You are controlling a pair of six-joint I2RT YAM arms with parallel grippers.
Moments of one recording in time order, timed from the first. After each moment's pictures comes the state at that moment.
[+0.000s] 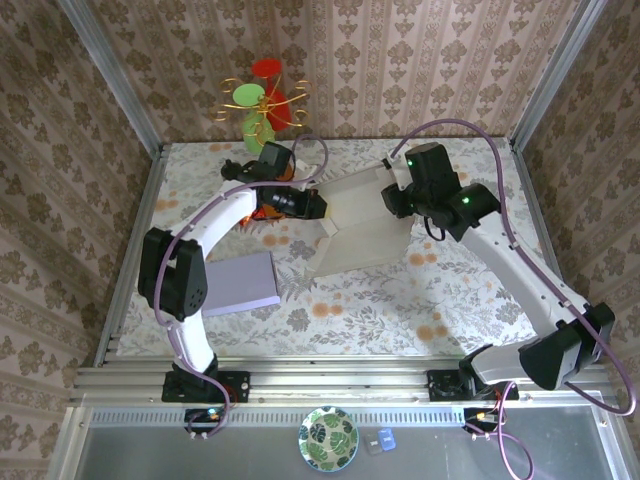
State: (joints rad) left arm -0.49 1.84 1.54 -0.69 0.70 -0.18; right arm 0.45 1.37 1.43 -0.78 0.14 -0.05
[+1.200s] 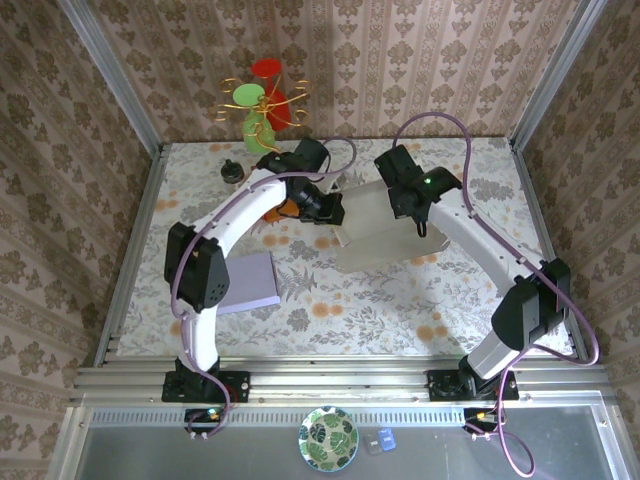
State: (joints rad) left arm -0.64 1.99 1.86 -1.06 0.49 -0.31; right arm 0.47 1.62 1.54 -1.03 0.60 0.28
